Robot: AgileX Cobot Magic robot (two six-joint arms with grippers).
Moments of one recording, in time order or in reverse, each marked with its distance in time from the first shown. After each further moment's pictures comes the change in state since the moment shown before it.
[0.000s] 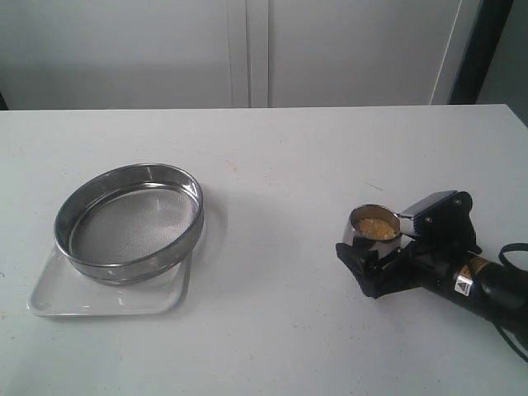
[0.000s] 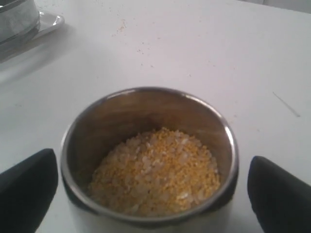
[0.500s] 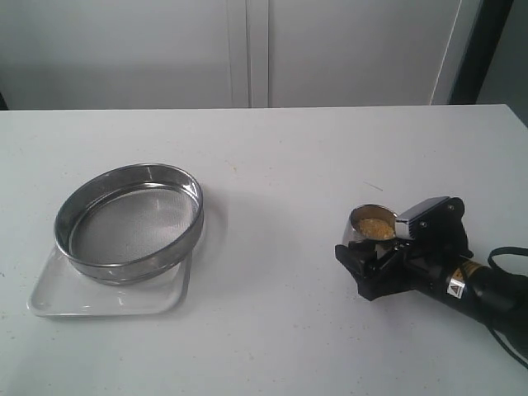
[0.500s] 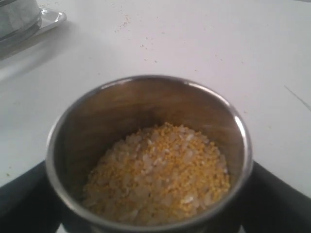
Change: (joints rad) left arm 0.000 0.000 0.000 0.000 0.000 0.000; right arm 0.000 0.070 -0.032 -0.015 -0.045 0.005
